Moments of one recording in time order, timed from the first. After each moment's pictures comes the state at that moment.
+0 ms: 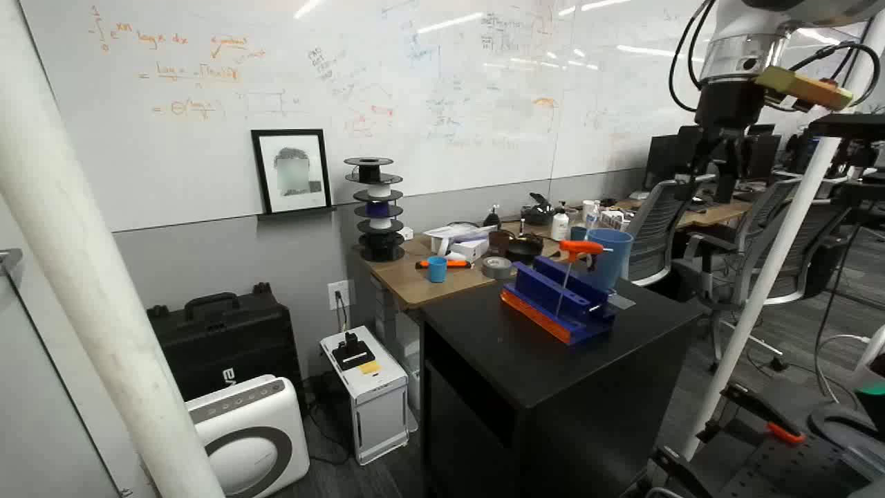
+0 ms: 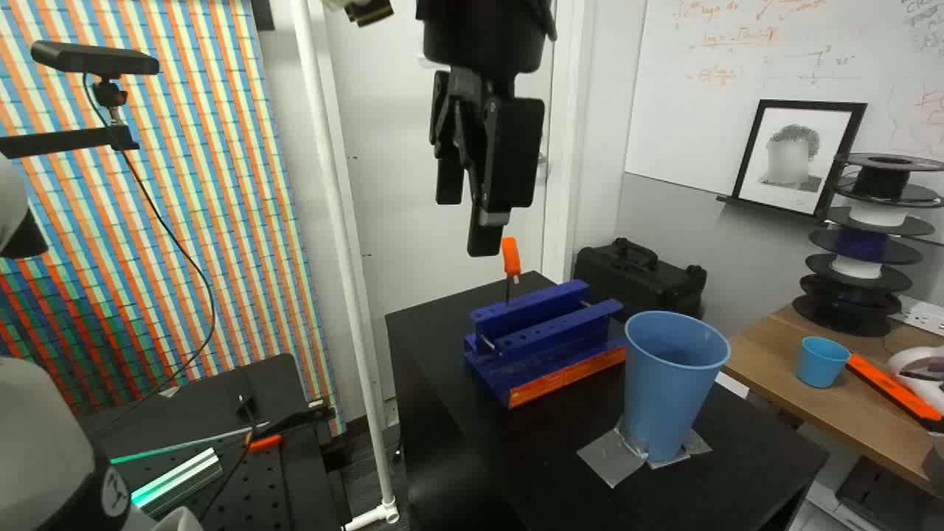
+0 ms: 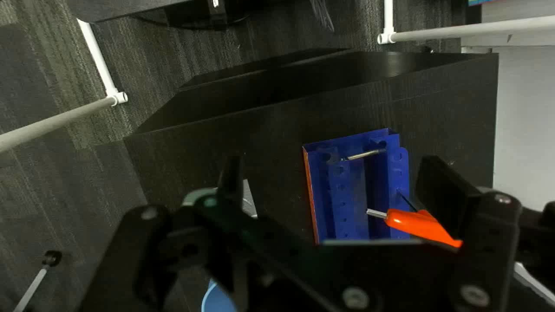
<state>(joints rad) -0.08 -0.57 -0.12 -2.55 0.02 1.89 -0.02</state>
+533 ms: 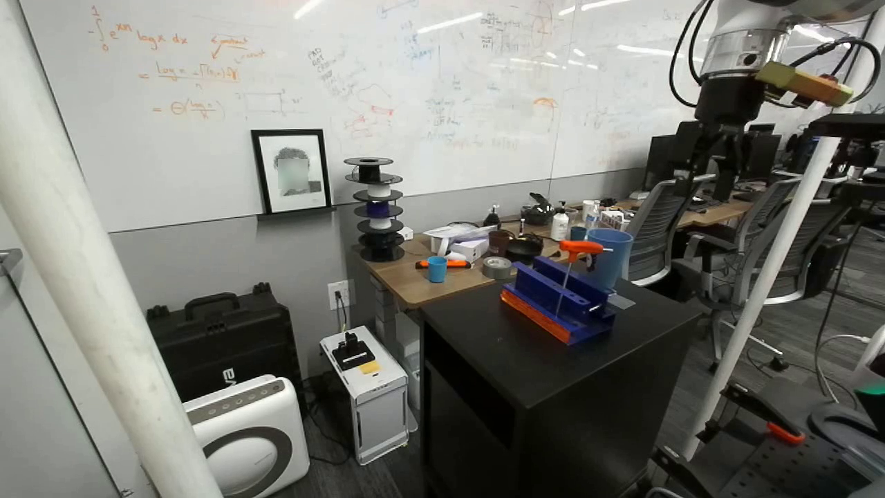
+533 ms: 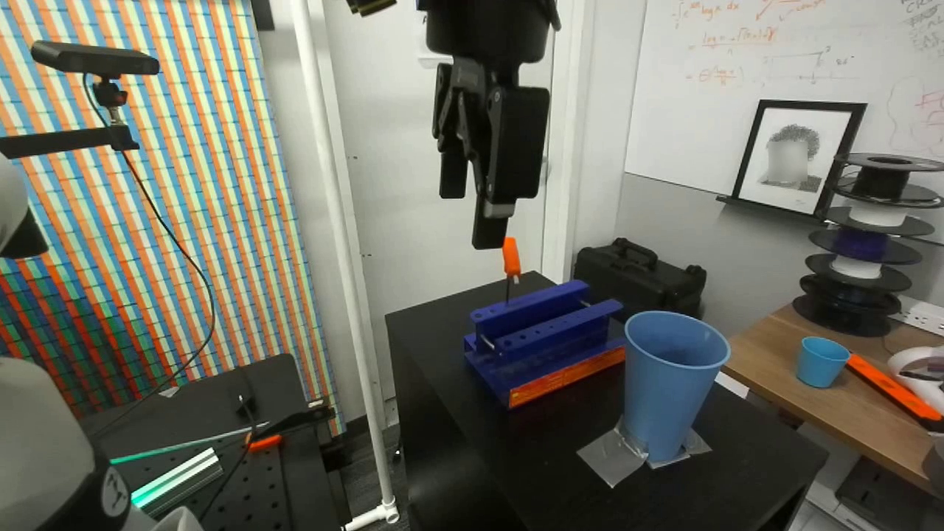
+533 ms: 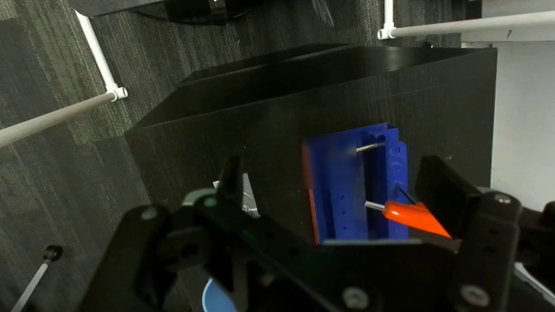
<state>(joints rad) -0.08 -0.57 -0.12 -2.54 0.02 1.89 -0.02</state>
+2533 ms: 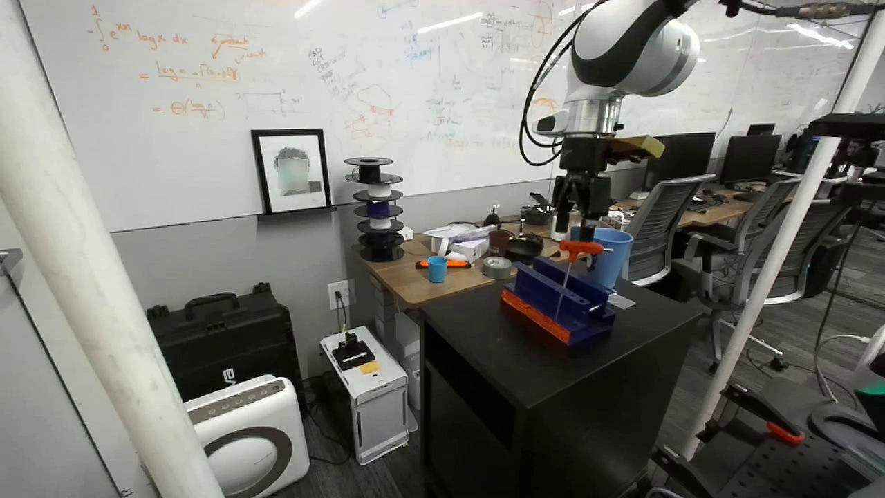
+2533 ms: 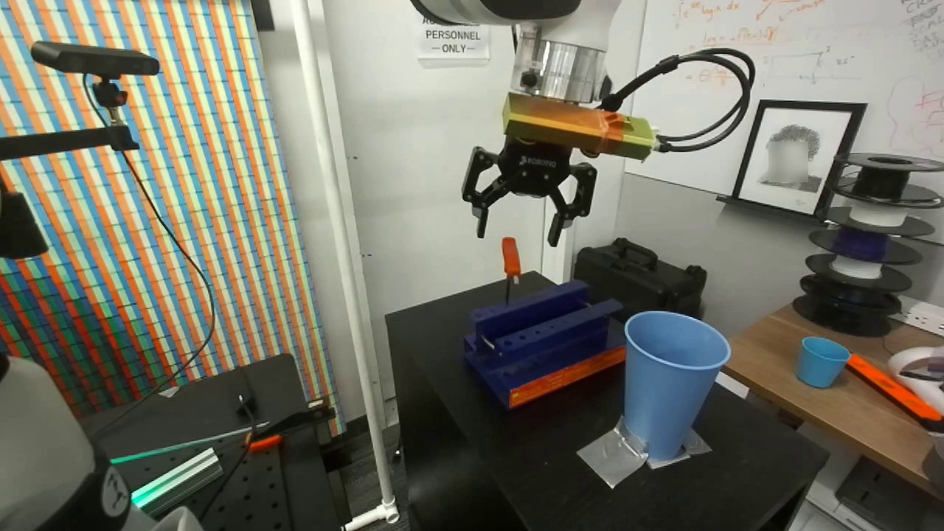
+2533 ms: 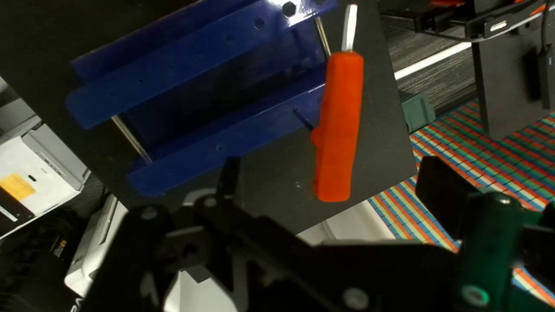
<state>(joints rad) 0.08 -0.04 -0.01 -2.26 0.12 2.09 -1.15</state>
